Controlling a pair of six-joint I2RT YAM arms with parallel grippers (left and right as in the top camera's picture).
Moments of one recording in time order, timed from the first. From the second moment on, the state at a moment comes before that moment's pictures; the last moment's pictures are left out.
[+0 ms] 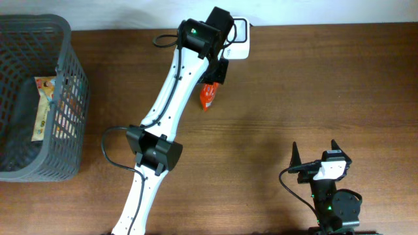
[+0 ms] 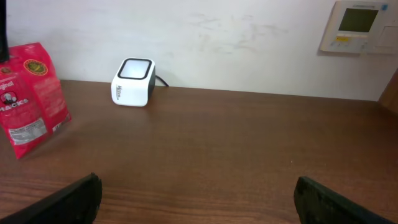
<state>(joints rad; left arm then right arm) -0.50 2.54 2.86 -1.68 -0.04 -0.22 0.04 0.01 0.01 -0.07 0.03 -0.05</state>
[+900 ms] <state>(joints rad) -0.52 2.40 2.60 -1.69 -0.05 -0.22 0.04 0.01 0.01 -0.07 0.03 -0.05</state>
